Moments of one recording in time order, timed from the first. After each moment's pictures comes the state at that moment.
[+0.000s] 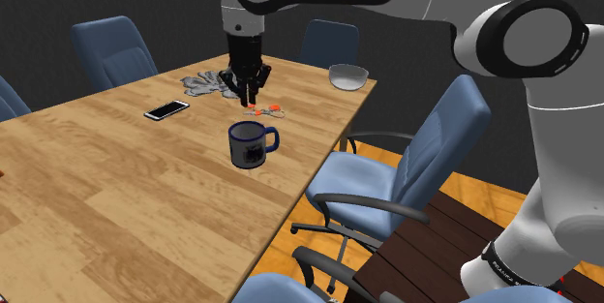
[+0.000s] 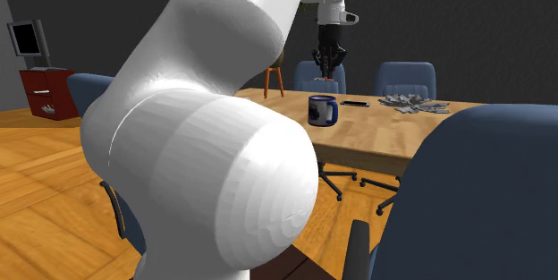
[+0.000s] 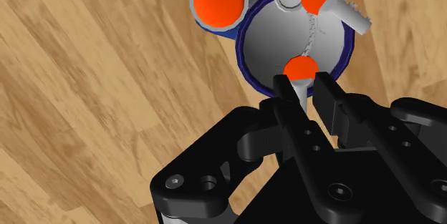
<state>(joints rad) 0.17 0.55 0.41 -1.12 -0.20 1.63 0.53</state>
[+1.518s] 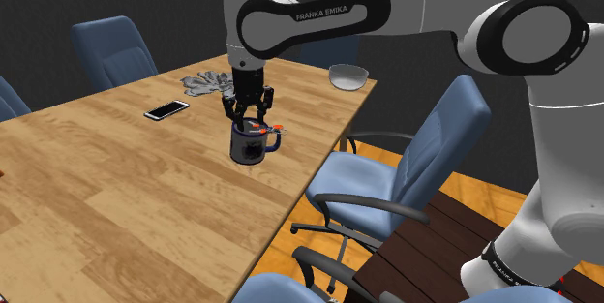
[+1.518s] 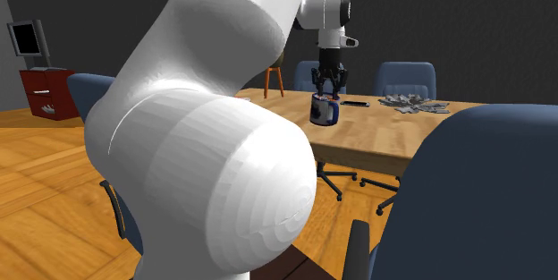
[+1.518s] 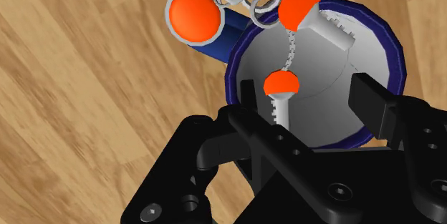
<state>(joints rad) 0.13 0.54 0.41 -1.34 -0.20 1.83 0.53</state>
